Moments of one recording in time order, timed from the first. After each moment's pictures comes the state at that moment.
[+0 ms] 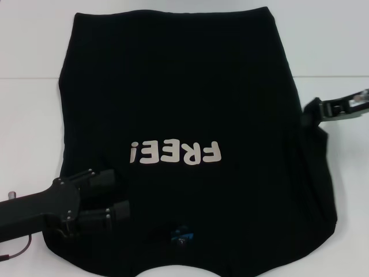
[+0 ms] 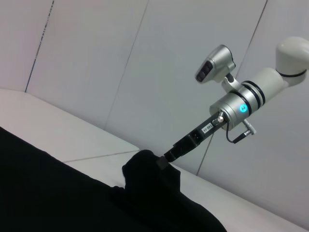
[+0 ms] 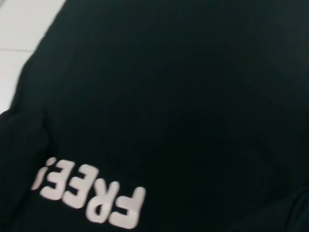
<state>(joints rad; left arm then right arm) -0.42 -2.03 0.42 0.50 2.07 1.80 -1.24 0.86 1.99 -0.68 -0.81 -2.60 -1.39 2.43</state>
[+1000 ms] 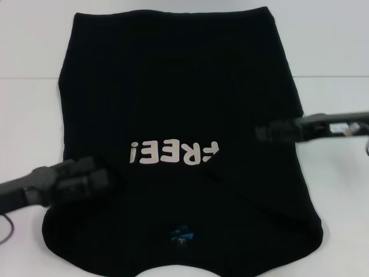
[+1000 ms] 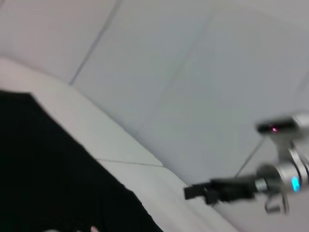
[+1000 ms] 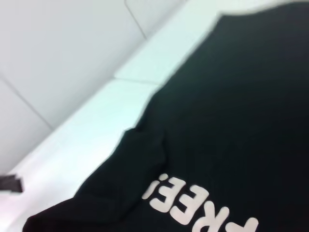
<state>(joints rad) -0.42 -2.00 0.34 0.50 2.06 1.79 -1.53 0.70 2.01 -0.75 -0.70 -2.14 -1.41 1.96</state>
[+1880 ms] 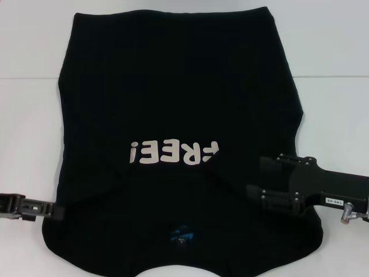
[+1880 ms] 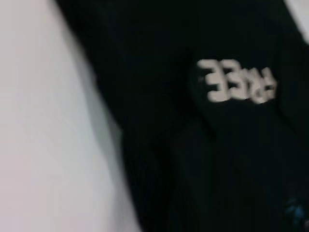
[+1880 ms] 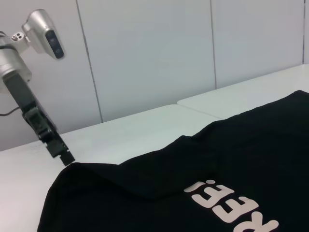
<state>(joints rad) -0.52 -1.98 0.53 0.96 2.56 1.77 -2.32 0.50 2.09 -0.74 -0.53 -1.91 -1.44 1.14</state>
